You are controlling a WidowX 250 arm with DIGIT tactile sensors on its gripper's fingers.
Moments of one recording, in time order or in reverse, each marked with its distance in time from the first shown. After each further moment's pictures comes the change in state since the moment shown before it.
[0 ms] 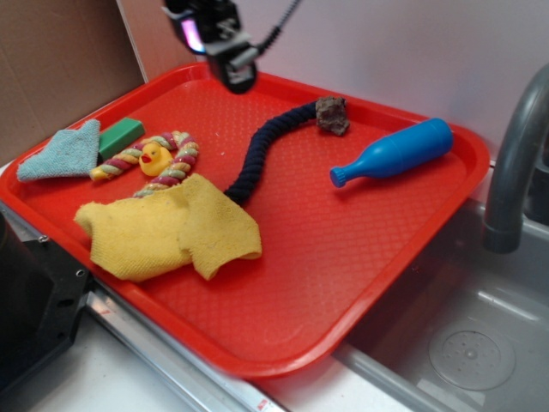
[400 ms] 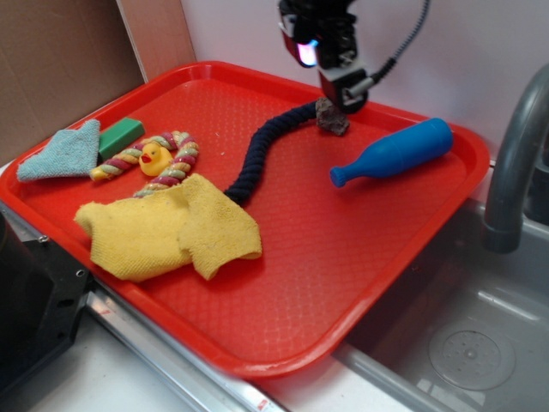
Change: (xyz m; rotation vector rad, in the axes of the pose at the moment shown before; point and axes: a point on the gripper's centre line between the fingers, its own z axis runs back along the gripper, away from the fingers) arm 0.058 -0.018 -0.040 0.080 -0.010 -0.092
